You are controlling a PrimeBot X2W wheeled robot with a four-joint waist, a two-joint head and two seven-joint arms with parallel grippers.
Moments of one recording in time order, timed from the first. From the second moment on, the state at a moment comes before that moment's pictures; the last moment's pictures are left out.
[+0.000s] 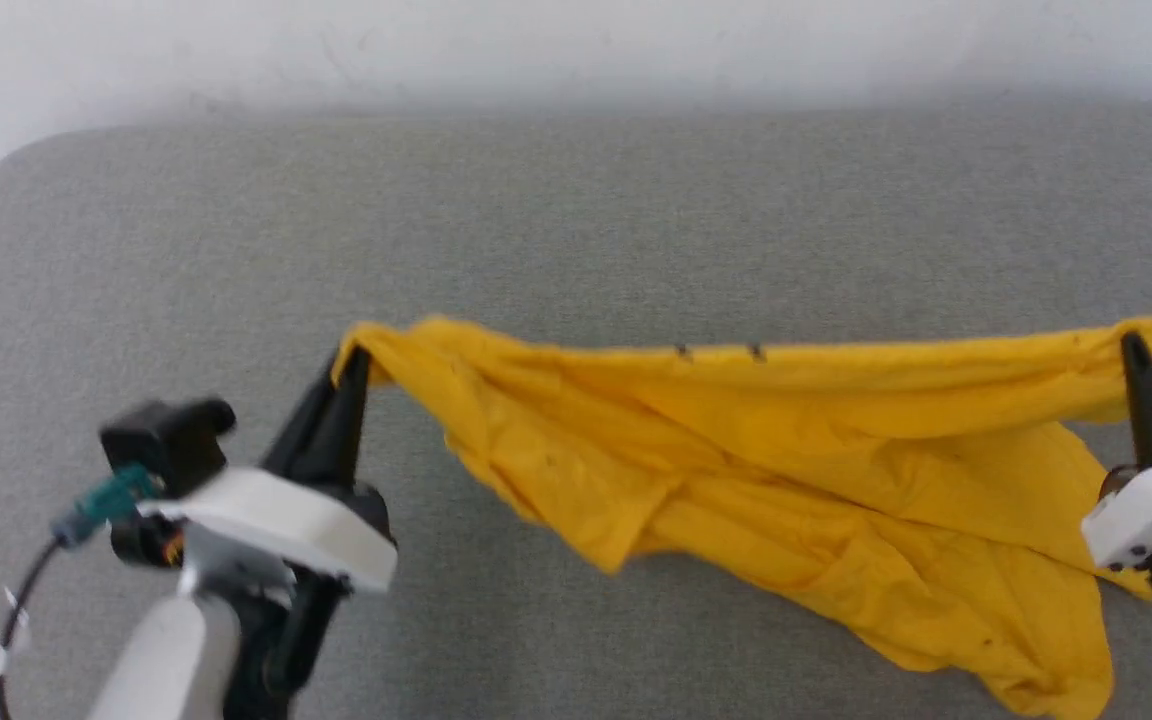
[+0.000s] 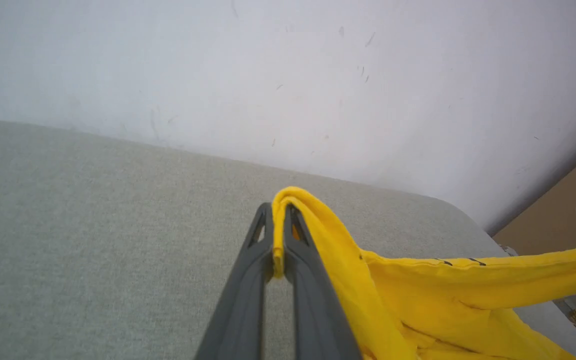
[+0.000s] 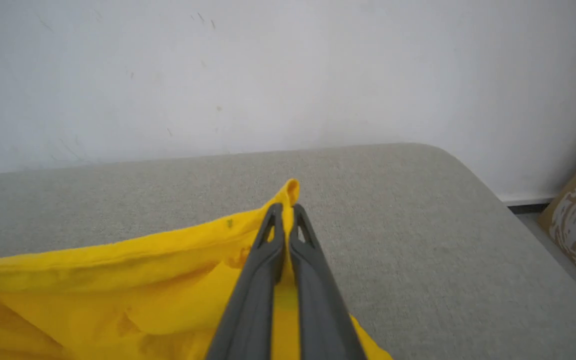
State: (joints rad) left arm -0.13 0.27 -0.22 -0.15 -0.60 0.10 0.07; right arm -0.11 -0.09 -0.25 -0.09 0.19 0.13 0.21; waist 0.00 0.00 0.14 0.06
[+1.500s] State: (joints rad) left arm -1.69 0.34 -0.08 0.39 -0.53 0.02 -0.18; right arm -1.48 -0.25 -0.02 0.35 -0.03 0.13 0.13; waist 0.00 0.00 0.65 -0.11
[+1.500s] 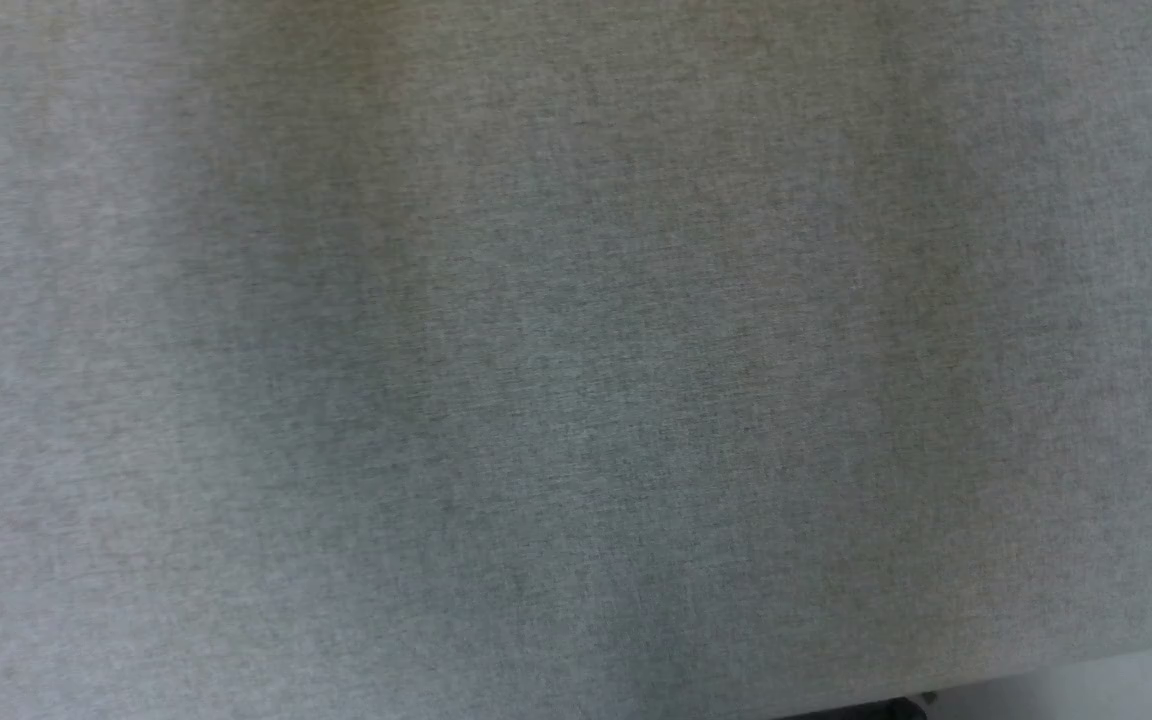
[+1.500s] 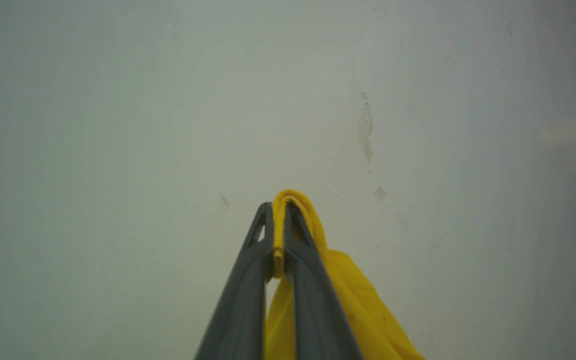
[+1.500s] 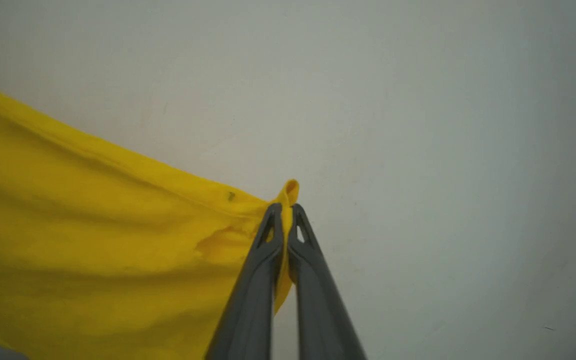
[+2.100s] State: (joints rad) left arm -0.79 0.44 -0.30 0.43 -0.61 -0.10 0.19; right arm -0.81 -0.29 0.15 0.42 0.24 0.13 0.20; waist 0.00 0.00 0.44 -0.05
